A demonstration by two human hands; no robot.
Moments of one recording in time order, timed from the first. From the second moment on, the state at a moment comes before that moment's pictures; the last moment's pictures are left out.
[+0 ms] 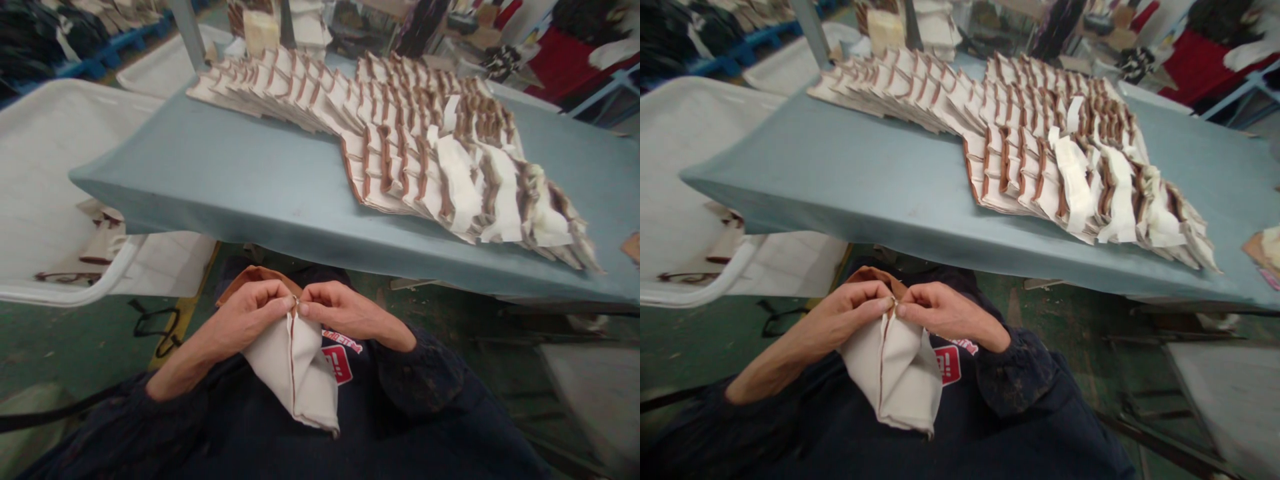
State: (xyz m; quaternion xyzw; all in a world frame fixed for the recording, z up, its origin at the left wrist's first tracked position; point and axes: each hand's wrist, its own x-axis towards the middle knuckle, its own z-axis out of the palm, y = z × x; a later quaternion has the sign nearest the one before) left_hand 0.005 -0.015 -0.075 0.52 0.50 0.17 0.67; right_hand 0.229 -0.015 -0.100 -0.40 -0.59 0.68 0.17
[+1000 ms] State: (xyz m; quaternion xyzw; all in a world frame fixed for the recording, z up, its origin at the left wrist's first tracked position) left_hand 0.007 -0.017 -0.068 0.52 0.50 0.16 0.68; right_hand 0.226 -0.015 -0.096 -0.38 -0.56 0.71 0.17
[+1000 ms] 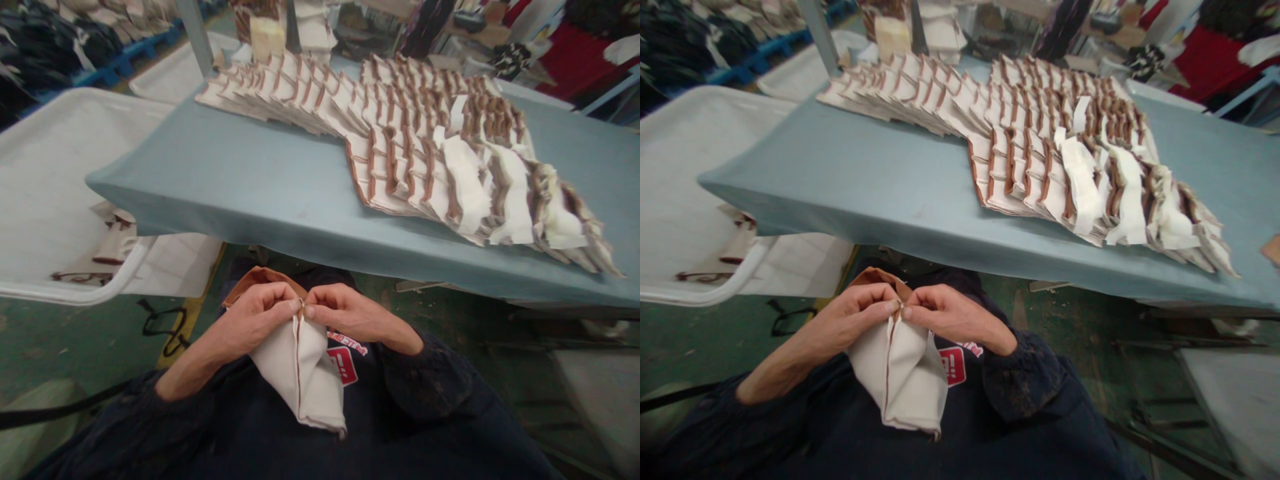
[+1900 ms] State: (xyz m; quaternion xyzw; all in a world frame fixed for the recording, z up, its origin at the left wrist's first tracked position) left_hand 0.002 -0.010 -0.068 0.53 0.49 0.15 0.68; right_hand 0.231 -0.011 -0.098 -0.37 -0.58 0.69 0.22
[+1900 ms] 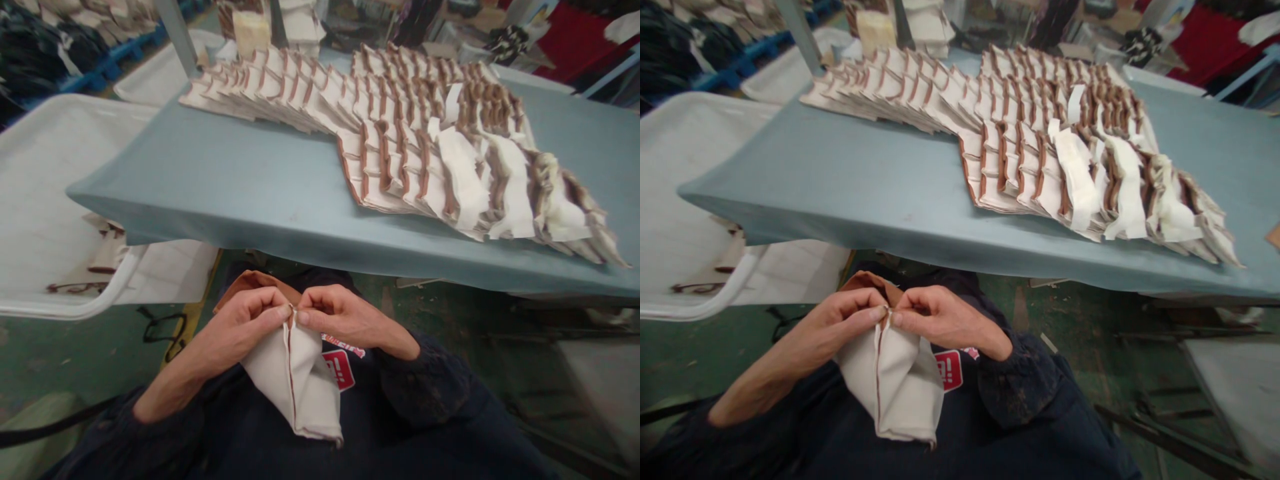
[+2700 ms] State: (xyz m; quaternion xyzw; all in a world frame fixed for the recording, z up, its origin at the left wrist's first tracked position) left_hand 0.007 -0.001 -0.070 0.52 0.49 0.13 0.69; right_hand 0.236 -0.007 -0.104 -0.37 -0.55 0.71 0.22
